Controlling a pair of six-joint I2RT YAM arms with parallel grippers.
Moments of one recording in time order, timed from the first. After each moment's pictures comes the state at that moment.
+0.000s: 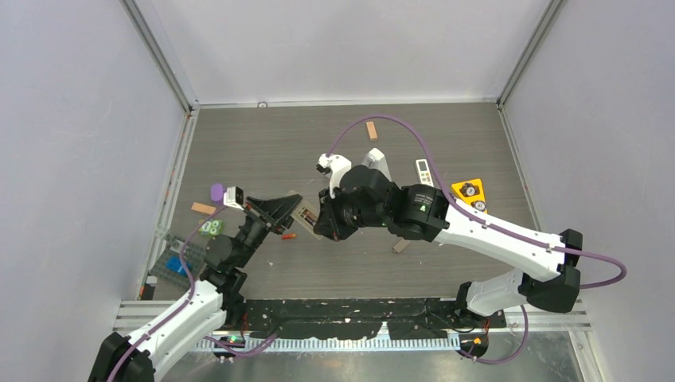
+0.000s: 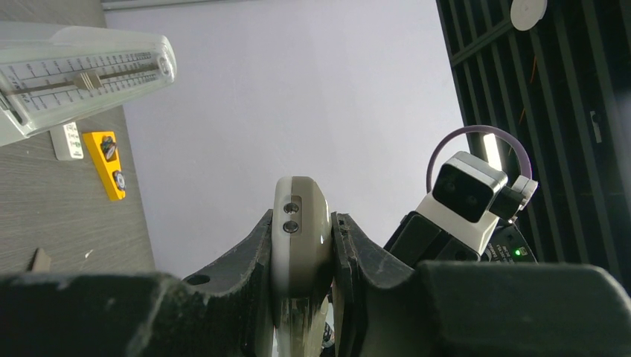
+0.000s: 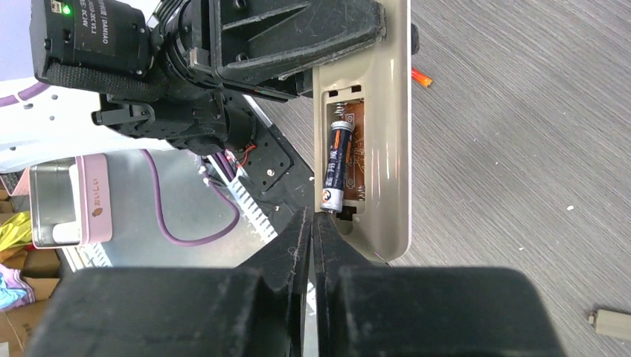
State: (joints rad) left arm -0.54 0.62 0.11 0.84 0.11 -1.63; right arm 1.18 1.35 1.46 -0.69 0.00 0.55
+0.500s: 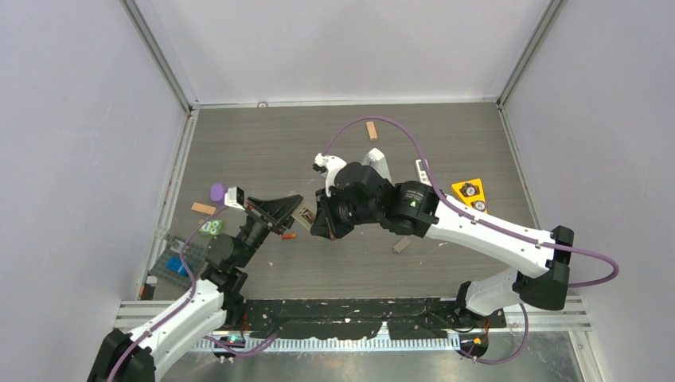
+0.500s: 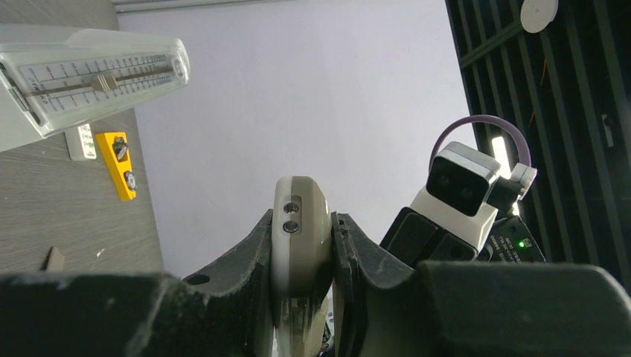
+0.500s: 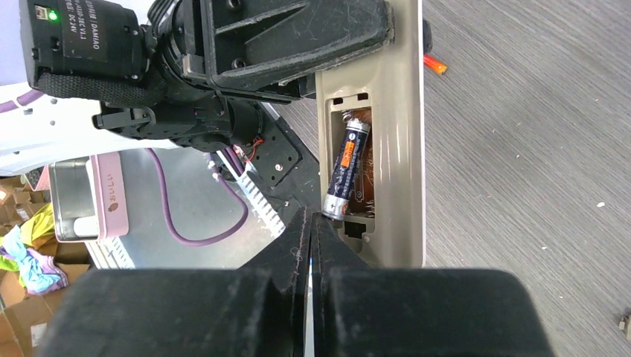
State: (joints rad) left arm -0.54 0.63 0.10 0.84 0.11 -1.62; right arm 1.14 1.40 1.45 -0.67 -0.06 0.58
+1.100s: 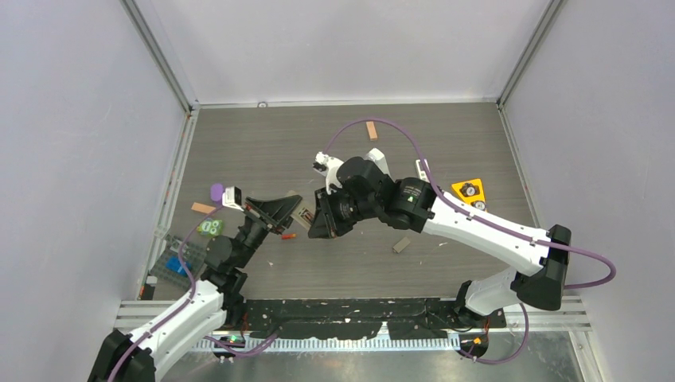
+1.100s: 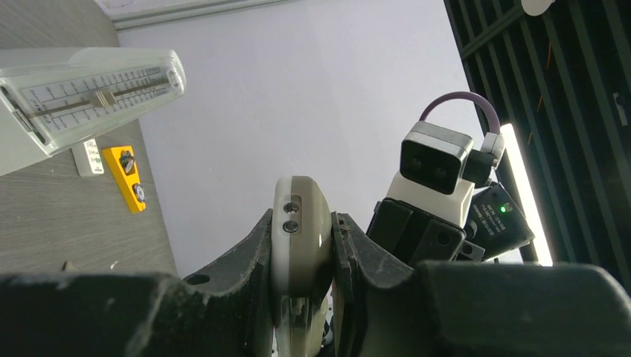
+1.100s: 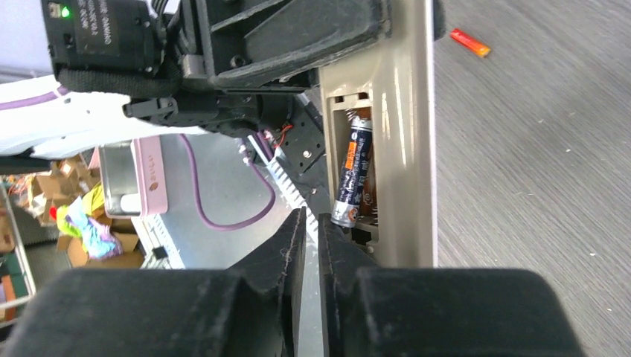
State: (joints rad) left arm -0.53 0.64 0.09 0.88 0.10 -1.56; right arm 1.08 1.41 1.41 -0.63 -0.22 0.63
